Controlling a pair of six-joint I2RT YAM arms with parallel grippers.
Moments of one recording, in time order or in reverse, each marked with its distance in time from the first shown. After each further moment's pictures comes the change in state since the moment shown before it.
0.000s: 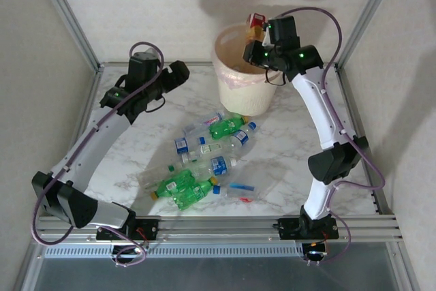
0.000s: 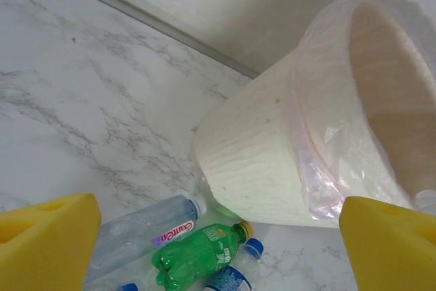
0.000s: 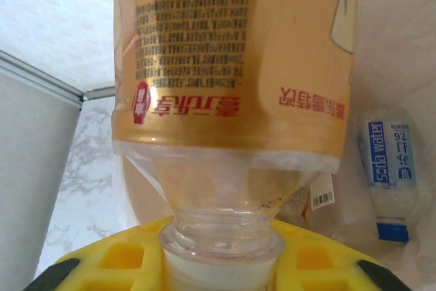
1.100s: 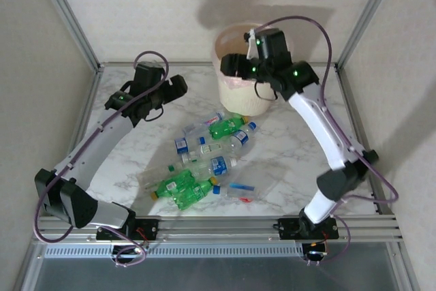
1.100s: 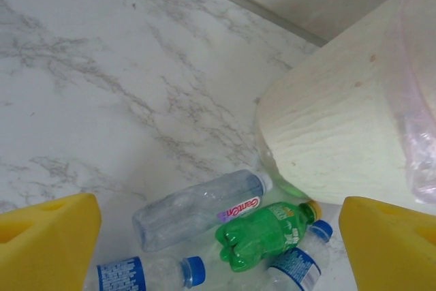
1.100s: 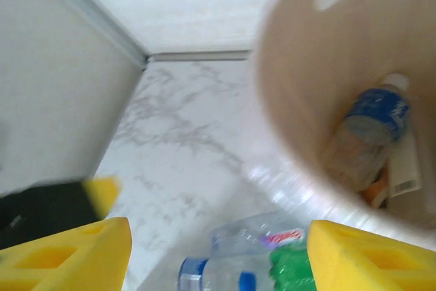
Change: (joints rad) left arm 0.000 -0.003 -0.094 -0.072 -0.062 0.054; right arm 0.189 -0.230 -0.270 0.143 -0.020 -0.056
